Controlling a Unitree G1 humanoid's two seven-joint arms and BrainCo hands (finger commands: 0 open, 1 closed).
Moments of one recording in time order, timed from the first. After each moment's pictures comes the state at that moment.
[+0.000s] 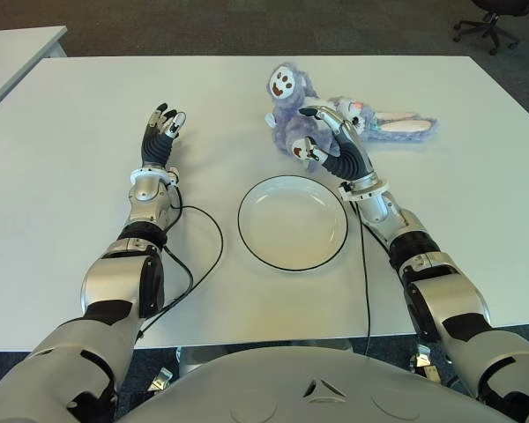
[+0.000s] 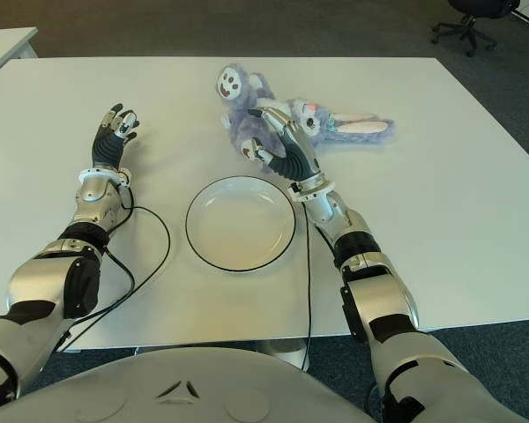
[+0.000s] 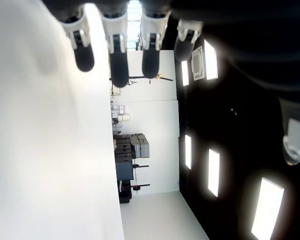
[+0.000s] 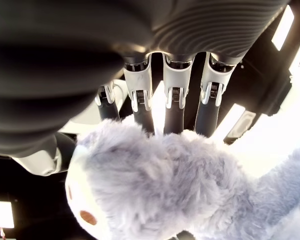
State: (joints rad) left arm -0.64 0.24 0.23 1.18 -0.10 -0.51 -0.04; right arm -0.57 -0.29 0.20 0.91 -0.65 -1.03 -0.47
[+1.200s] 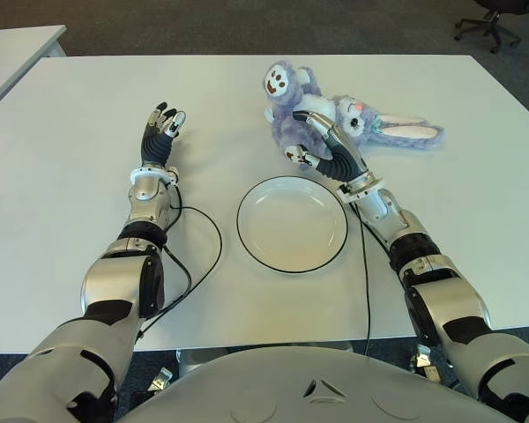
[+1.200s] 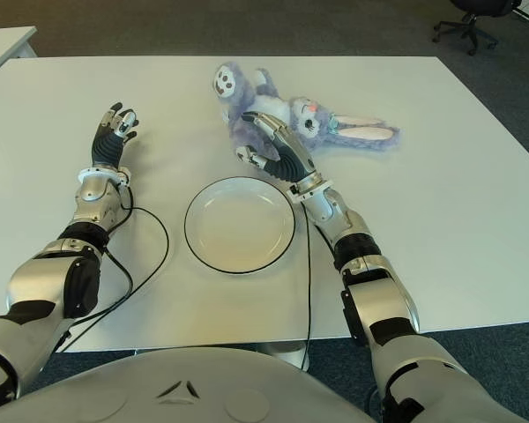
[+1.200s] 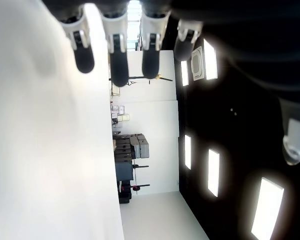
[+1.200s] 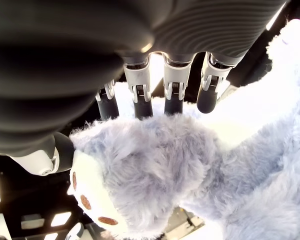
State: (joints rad) left arm -0.64 0.24 0.23 1.17 -0.10 -0.51 -0.04; right arm -0.55 -0.30 0.20 0.85 -0.62 -0.93 -0.29
